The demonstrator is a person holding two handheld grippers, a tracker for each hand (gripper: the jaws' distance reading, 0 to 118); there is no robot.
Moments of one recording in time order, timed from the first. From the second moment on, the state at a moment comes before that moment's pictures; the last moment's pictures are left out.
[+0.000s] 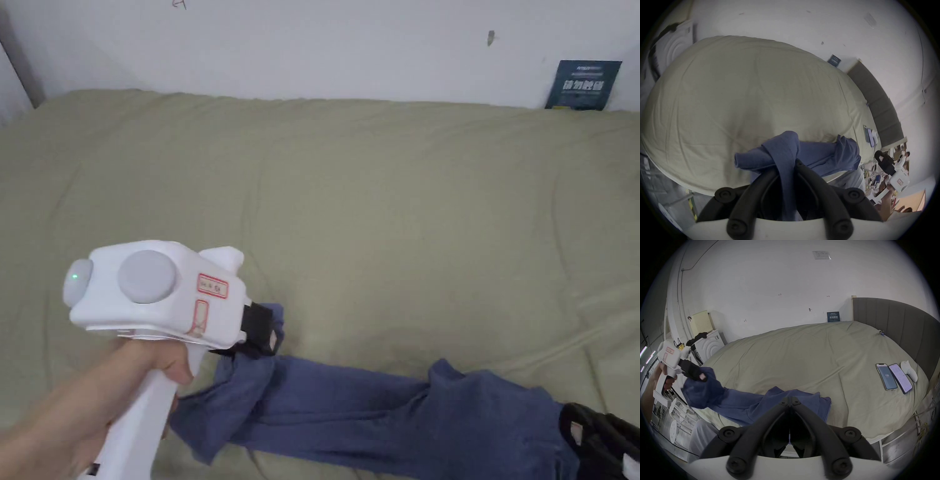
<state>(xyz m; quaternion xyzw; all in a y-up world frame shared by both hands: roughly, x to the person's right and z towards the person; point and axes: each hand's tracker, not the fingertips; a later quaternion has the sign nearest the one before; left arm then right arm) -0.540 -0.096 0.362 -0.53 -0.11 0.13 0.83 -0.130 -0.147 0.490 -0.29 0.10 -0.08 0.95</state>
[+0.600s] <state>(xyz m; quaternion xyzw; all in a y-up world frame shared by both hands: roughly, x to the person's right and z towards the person) -0.497 -0.136 0.344 -0.51 -0.19 0.17 0.82 -0.109 -0.165 0.490 -0.31 0.09 -0.12 0.94</state>
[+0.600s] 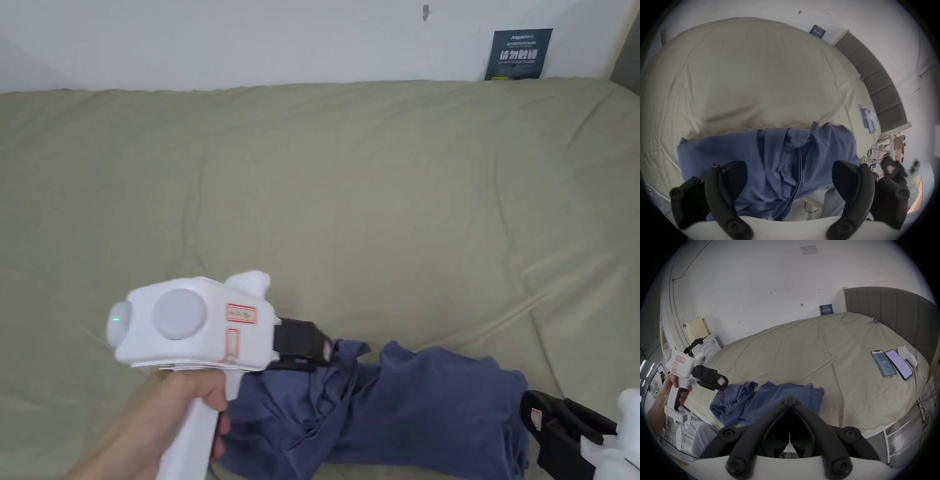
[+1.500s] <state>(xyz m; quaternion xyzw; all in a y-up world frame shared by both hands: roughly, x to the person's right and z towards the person) -0.541 -0.163 0.383 -0.51 -0.19 0.23 0.81 -0.139 -0.167 0.481 -0.34 0.11 -0.10 0.93</state>
